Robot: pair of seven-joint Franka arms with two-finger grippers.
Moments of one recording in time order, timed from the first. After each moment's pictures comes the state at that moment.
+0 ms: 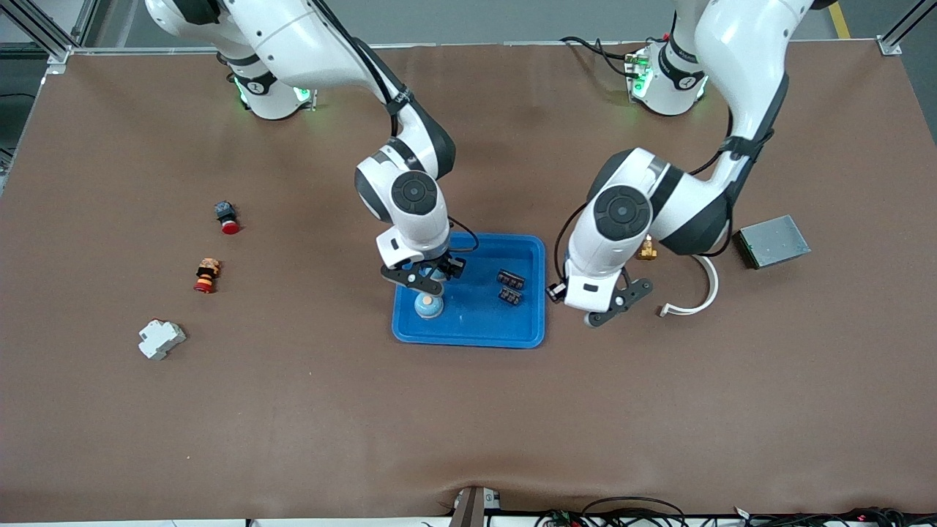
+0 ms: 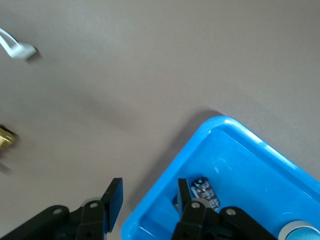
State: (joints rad) left arm -0.25 0.56 -0.34 -1.59 0.19 2.10 -1.23; right arm 0.71 0.63 -0.03 -1.60 0.01 2.23 1.00
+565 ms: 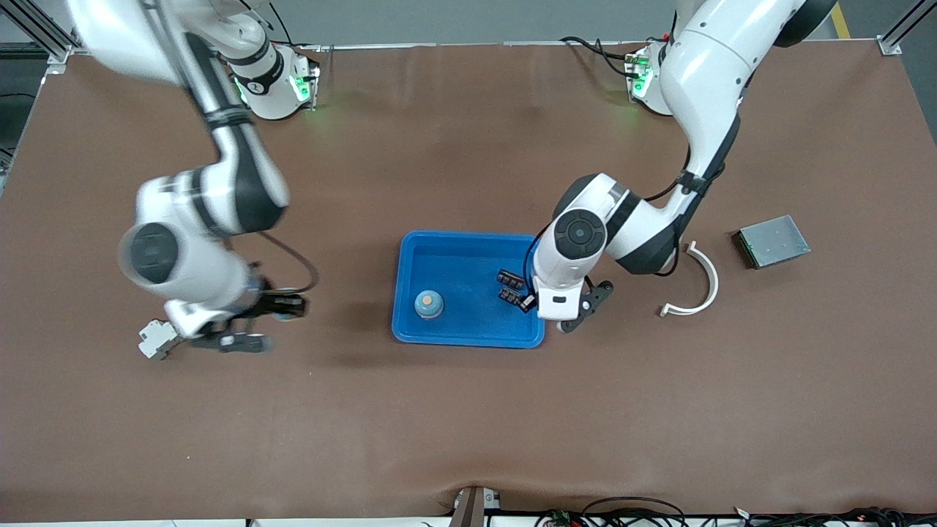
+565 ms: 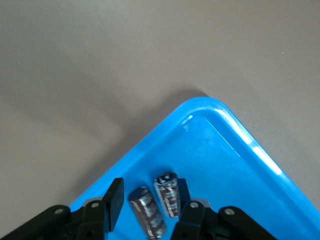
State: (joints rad) left arm -0.31 0.70 -0.34 -1.53 0.19 2.21 -1.48; right arm 0.20 0.44 -0.05 -1.58 0.07 1.96 0.15
